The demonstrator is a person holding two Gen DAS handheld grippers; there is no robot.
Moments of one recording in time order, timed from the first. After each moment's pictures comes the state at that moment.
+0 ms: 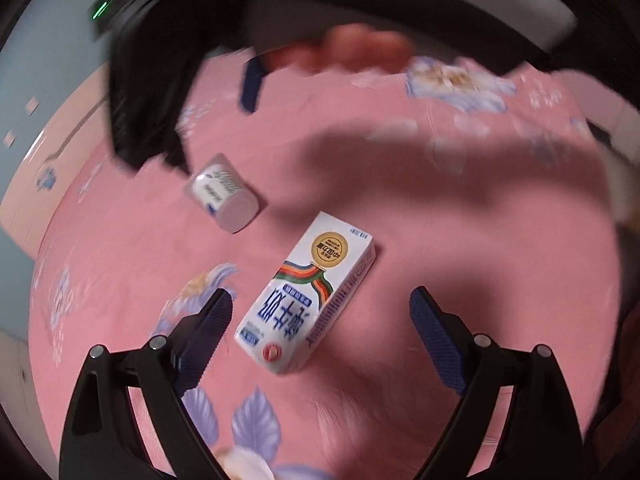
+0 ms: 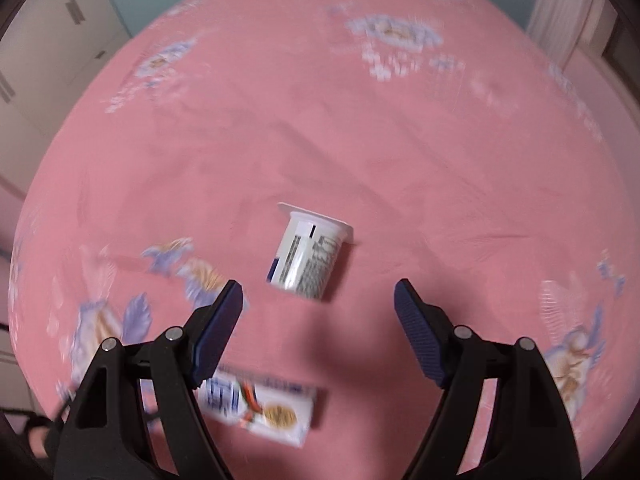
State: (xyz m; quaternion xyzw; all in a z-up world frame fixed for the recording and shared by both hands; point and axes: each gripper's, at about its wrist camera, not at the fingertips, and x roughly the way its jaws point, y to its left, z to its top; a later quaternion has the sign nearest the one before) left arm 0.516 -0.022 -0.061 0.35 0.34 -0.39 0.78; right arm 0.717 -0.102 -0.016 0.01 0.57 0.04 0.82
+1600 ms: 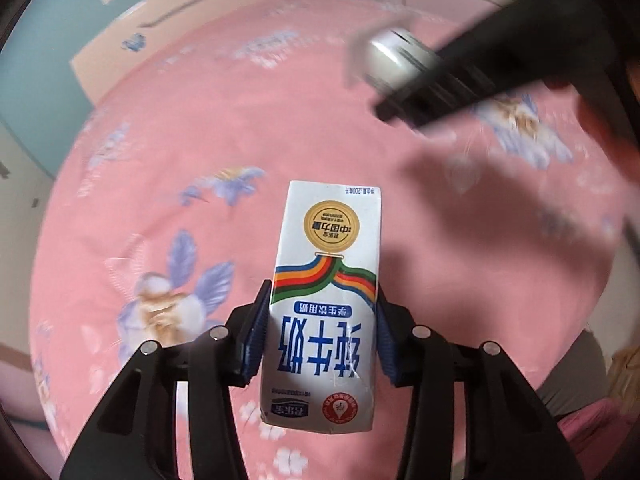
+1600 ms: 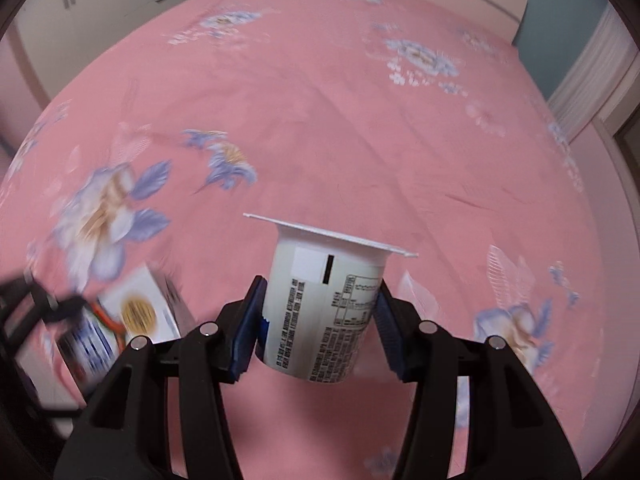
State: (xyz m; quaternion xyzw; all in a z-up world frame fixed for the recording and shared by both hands) left arm 0.444 -0.028 -0.009 0.20 0.47 -0.18 0.84; right arm 0.552 -0.127 0.029 -0.13 0.52 0.10 0.83
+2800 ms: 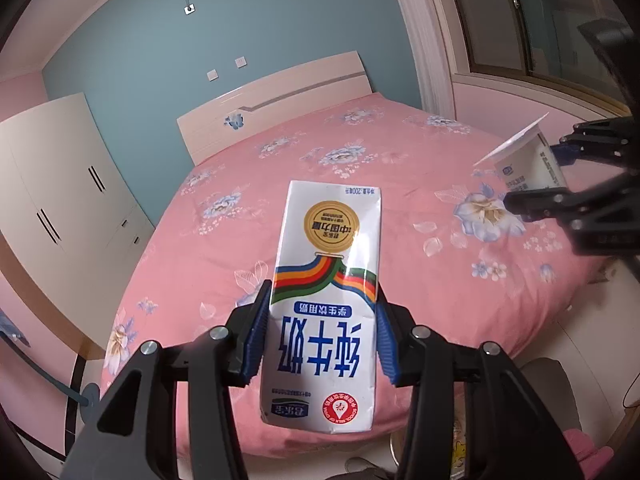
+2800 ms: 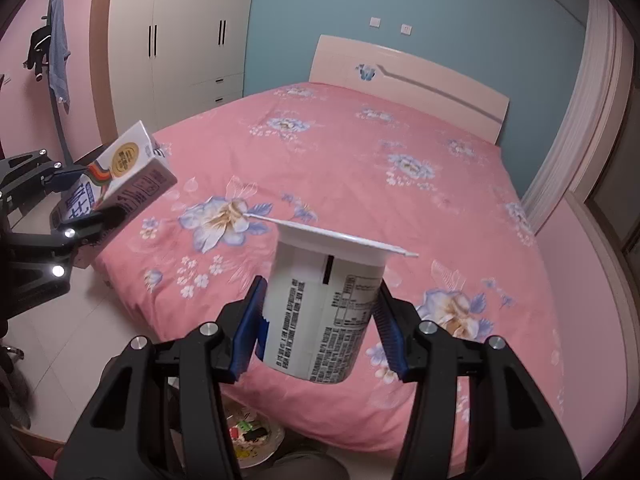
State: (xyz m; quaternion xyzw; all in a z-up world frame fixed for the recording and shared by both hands) left arm 0.202 0.014 0.175 0.18 0.30 -0.08 0.93; right arm 0.236 -0.157 0.202 -0.14 0.35 0.16 0.91
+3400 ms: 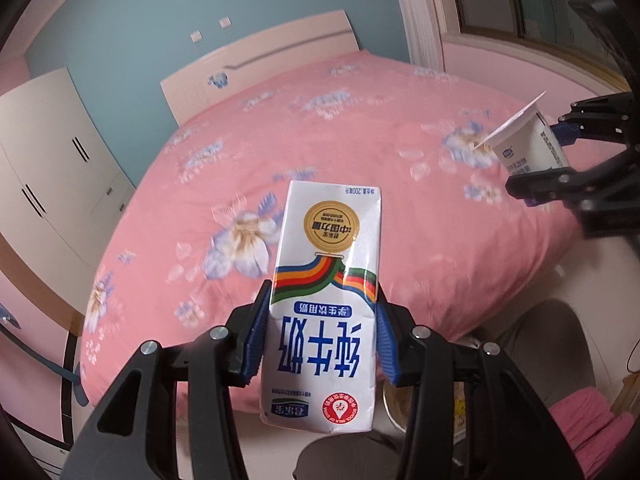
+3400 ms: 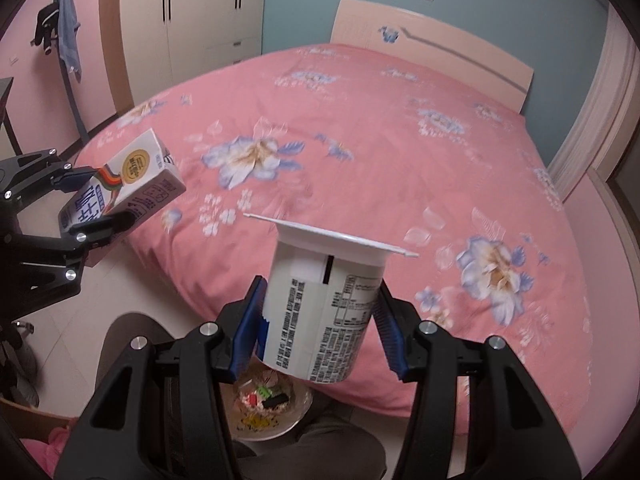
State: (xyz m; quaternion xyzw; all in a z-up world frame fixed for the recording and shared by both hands) left arm 0.172 0.032 0.078 0.19 0.37 -0.09 0.90; right arm 0.211 -0.133 0.105 -0.15 0.41 0.19 0.88
